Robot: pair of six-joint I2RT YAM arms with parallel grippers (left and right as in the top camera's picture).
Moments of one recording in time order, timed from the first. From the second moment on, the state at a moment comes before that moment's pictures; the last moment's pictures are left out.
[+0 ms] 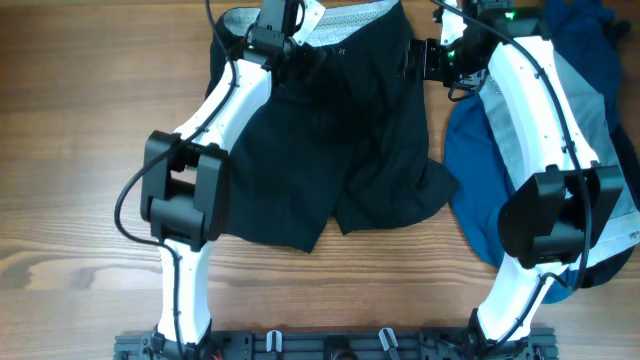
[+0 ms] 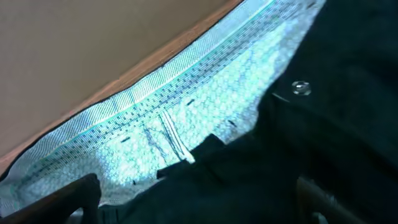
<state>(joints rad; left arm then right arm) -0.33 2.26 1.85 -0.35 -0.08 0.32 0.09 2.04 1.94 -1.11 -0.25 0.15</state>
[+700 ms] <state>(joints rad) -0.32 2.41 1.85 -0.25 -0.08 0.23 0.10 2.04 1.94 -1.14 -0.25 0.14</state>
